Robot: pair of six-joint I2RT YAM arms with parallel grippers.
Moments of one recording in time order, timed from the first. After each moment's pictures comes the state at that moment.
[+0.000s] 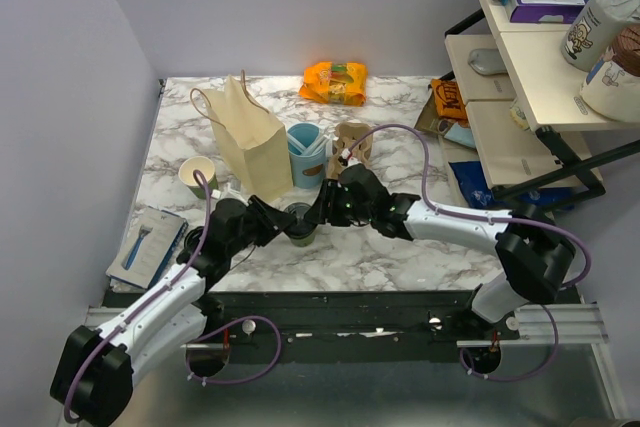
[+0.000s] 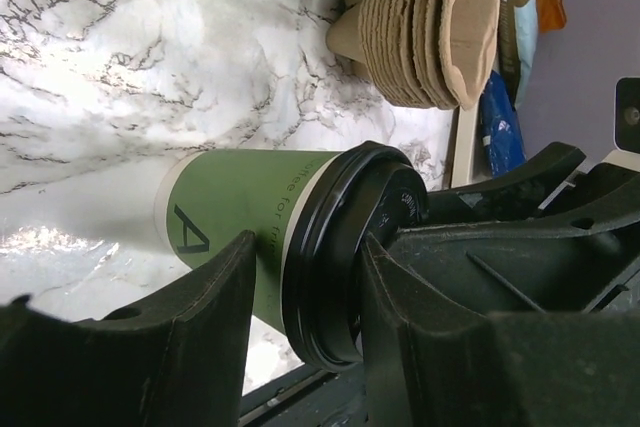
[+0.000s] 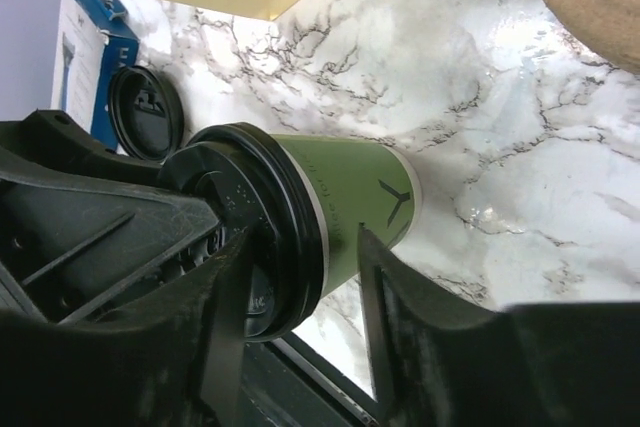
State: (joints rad) left arm -0.50 0.80 0.28 -0.01 0.12 -1.15; right arm 0.91 1.57 0.91 0.02 -0.02 0.87
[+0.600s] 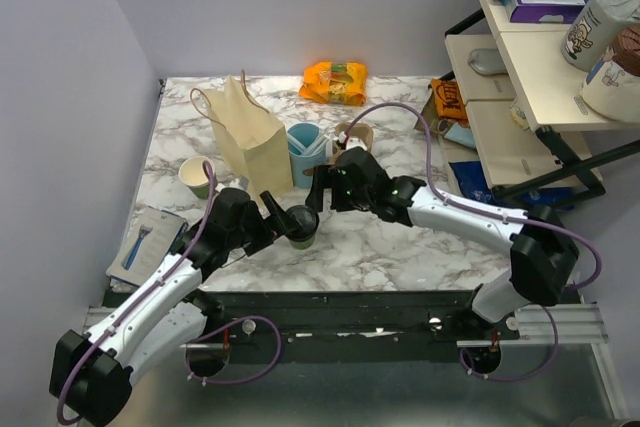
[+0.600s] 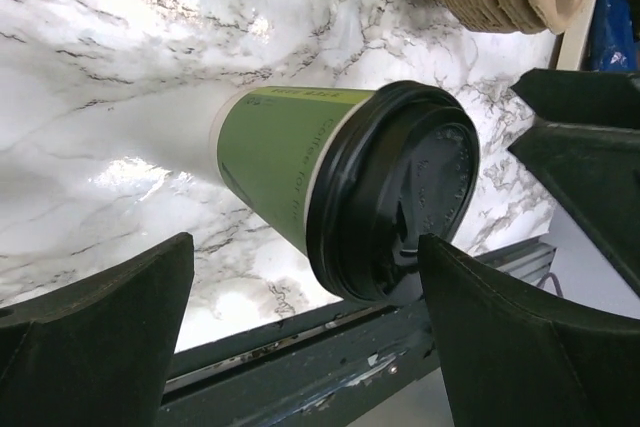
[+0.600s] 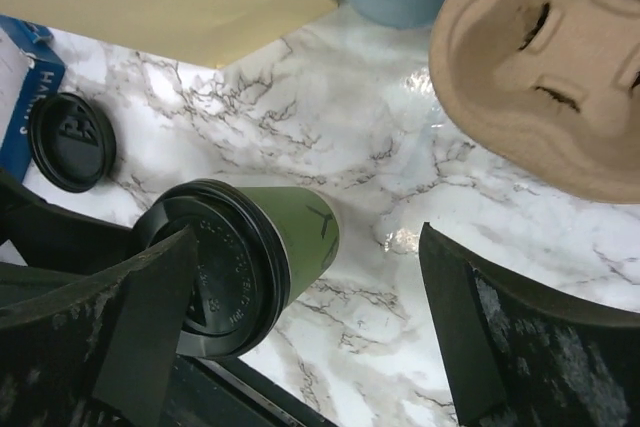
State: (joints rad) left arm -0.51 0.80 0.47 -0.39 0.15 -1.00; right arm 0.91 1.56 1.10 -0.23 0.12 0.67
